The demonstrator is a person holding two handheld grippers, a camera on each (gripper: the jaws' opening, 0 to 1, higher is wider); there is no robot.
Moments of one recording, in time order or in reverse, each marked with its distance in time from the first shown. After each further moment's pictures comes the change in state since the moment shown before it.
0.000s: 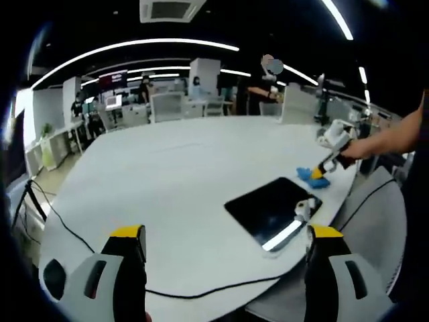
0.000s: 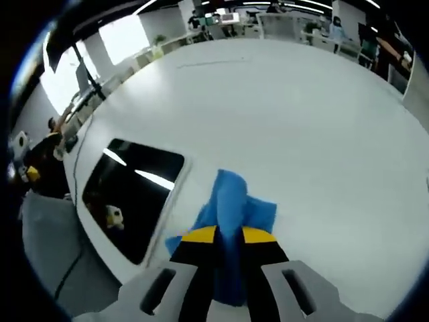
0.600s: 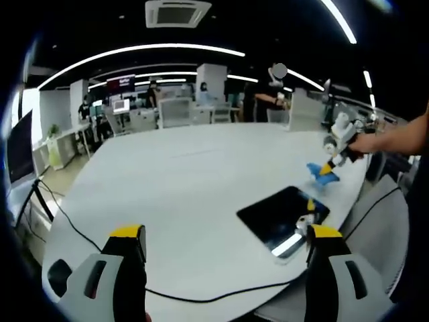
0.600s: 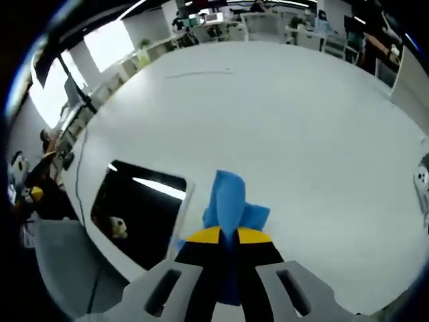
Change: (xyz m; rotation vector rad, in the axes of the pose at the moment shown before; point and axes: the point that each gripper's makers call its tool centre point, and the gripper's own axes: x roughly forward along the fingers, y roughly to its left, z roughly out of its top) left arm -0.005 0.041 0.013 -0.113 -0.083 0.162; right arm -0.006 -0.011 0.015 0.104 0.082 -0.144
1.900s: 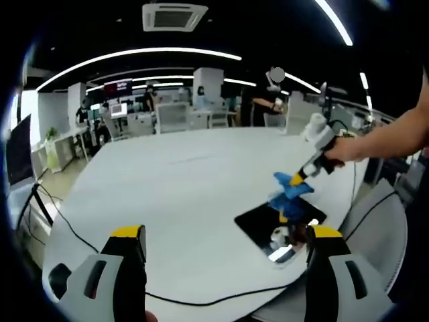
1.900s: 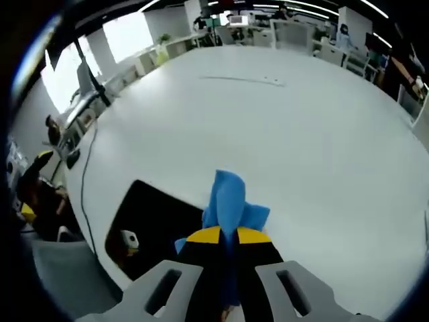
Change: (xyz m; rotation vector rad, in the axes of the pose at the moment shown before) left arm -0.009 0.001 0.009 -0.004 -0.032 0.008; right arm 0.018 0.096 0.067 -0.092 -0.049 0.043
